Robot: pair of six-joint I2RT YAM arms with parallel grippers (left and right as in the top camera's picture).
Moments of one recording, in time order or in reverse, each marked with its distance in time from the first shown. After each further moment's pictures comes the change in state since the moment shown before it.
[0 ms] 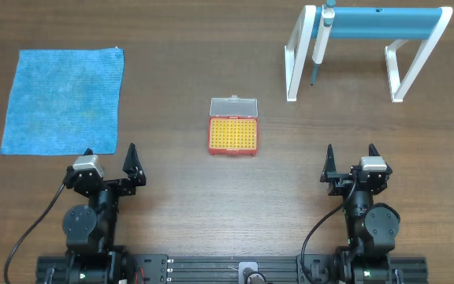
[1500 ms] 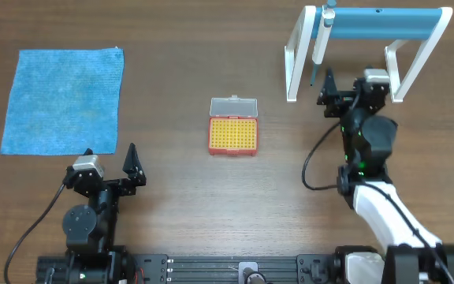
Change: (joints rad) left arm 0.000 0.000 0.000 0.000 0.001 0.000; right arm 0.023 1.318 0.432 0.936 0.000 0.129
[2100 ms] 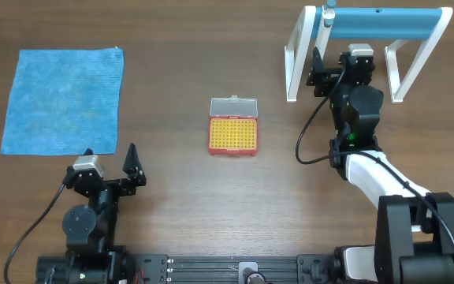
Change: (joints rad) left arm 0.000 0.000 0.000 0.000 0.000 0.000; right arm 0.034 0.224 0.178 0.006 0.000 -0.010
